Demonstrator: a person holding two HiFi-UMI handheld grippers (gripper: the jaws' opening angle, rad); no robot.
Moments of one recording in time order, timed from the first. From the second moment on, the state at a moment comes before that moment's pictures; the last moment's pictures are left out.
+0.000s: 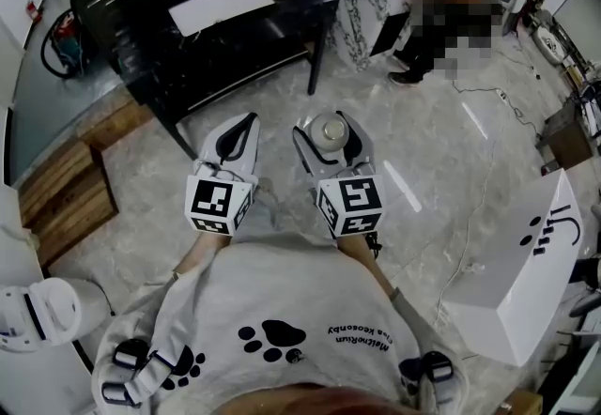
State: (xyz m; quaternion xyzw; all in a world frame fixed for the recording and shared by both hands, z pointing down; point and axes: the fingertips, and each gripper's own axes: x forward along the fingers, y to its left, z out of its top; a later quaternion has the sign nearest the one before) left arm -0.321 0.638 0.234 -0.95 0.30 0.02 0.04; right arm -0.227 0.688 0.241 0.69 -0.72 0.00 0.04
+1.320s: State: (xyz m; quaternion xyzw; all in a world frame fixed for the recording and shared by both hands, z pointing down) left arm -0.211 0.306 0.261 -0.98 0.20 0.03 0.00; right arm -0.137 0.353 0.261 0.72 -0.69 0.02 0.05
